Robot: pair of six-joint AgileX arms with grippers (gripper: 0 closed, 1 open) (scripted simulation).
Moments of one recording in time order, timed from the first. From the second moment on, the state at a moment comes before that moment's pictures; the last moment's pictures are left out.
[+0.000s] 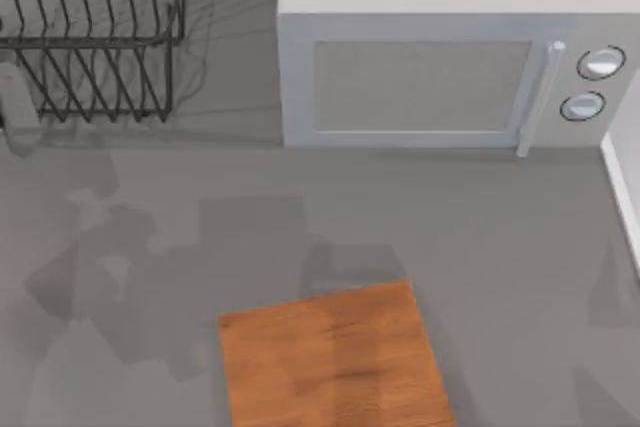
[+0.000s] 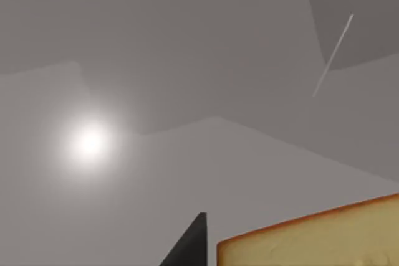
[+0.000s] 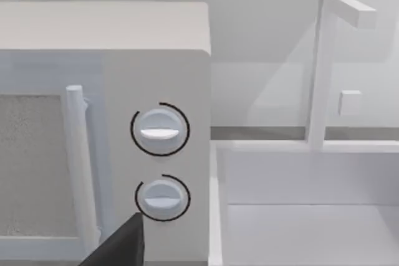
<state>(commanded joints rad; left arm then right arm) 0.08 1.79 1.36 -1.14 -0.01 1.22 0.00 0.00 0.00 0.00 0.00 0.00</state>
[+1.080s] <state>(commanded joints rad) -0.88 1.91 1.40 -1.08 0.00 -0.50 0.00 0.00 0.00 0.00 0.00 0.00</state>
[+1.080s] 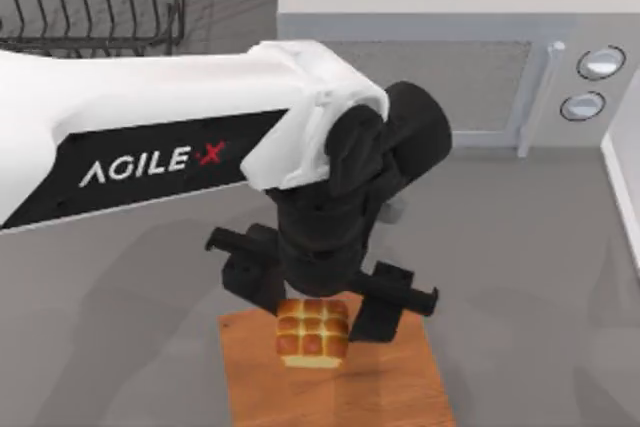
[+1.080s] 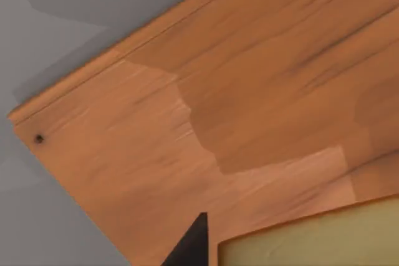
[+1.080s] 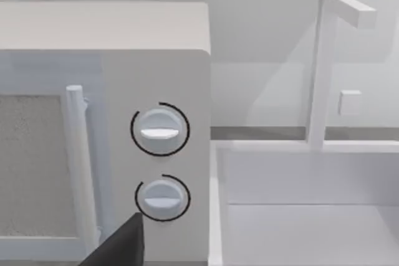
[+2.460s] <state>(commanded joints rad) -0.96 1.93 1.31 -0.93 0.00 -0.61 0.00 0.00 0.00 0.00 0.00 0.00</state>
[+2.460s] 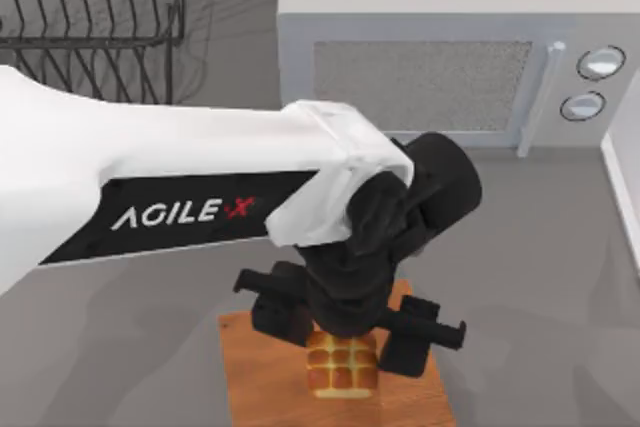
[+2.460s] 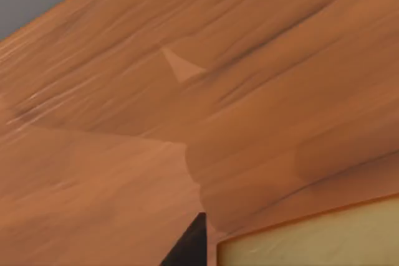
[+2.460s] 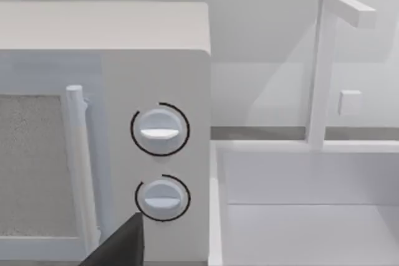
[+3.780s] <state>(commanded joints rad) -0.96 1.95 1.28 -0.89 -0.01 -0.61 0.00 0.00 0.00 0.00 0.00 0.00</state>
